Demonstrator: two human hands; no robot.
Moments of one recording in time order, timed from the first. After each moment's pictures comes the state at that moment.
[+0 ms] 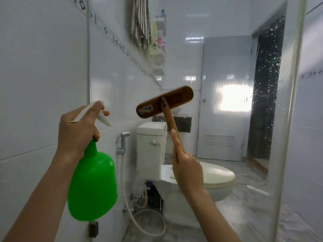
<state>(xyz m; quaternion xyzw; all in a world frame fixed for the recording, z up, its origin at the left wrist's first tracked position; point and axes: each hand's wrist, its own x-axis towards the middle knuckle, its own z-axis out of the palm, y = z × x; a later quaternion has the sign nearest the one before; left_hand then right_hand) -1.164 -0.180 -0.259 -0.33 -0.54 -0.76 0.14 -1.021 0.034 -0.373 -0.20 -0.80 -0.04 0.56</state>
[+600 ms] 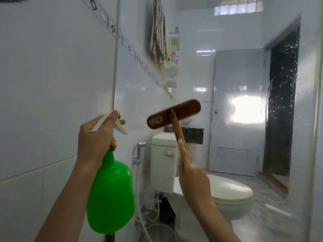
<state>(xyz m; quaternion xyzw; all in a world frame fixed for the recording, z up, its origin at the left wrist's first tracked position) -1.167 -0.209 -0.253 -0.33 -0.50 -0.79 0.13 -1.043 -0.014 -0.350 -0.19 -0.83 -0.01 0.52</state>
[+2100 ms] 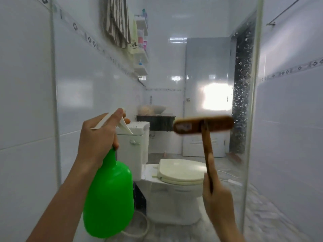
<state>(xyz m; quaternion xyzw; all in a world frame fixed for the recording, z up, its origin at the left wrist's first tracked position) -1.068 -0.109 -0.270 -0.39 -0.52 -0.76 0.04 -0.880 0.081 -0.421 -0.27 -0.75 0.03 0.60</state>
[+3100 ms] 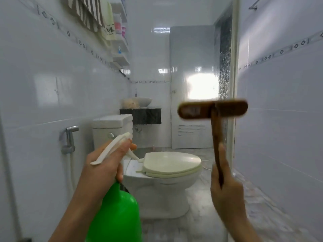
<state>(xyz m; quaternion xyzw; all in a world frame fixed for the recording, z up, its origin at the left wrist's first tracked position) -1.014 -0.041 -0.359 -0.44 -0.55 -0.71 -0.05 -0.829 0.139 -0.444 -0.27 -0.71 0.02 0.65</state>
